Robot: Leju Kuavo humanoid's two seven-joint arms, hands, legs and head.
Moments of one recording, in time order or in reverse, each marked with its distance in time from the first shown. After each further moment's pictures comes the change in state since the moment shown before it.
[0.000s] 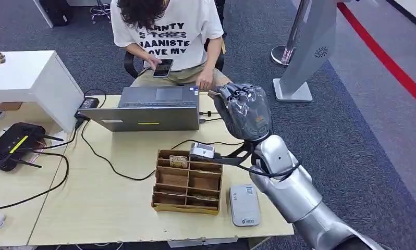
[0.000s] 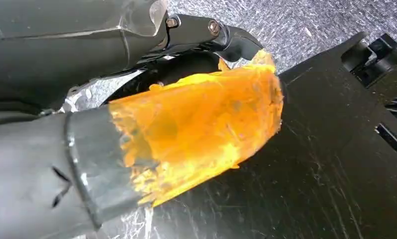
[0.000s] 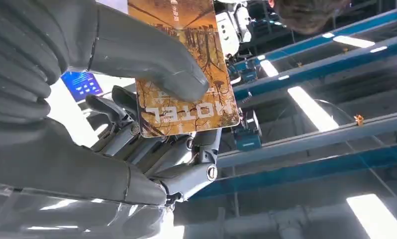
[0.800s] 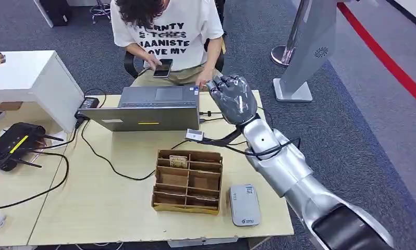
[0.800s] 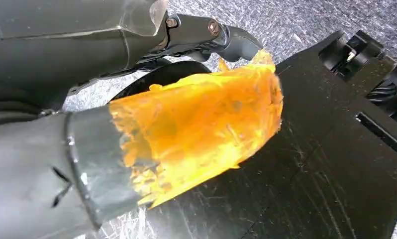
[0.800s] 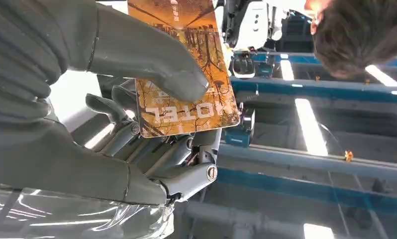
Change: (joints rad) left arm -0.027 0.000 -0.001 0.000 -0.105 -0.038 0.023; right arm -0.207 0.051 0.047 0.407 0.302 -0.042 0.103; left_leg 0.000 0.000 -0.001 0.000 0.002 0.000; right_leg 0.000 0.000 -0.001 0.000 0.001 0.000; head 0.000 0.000
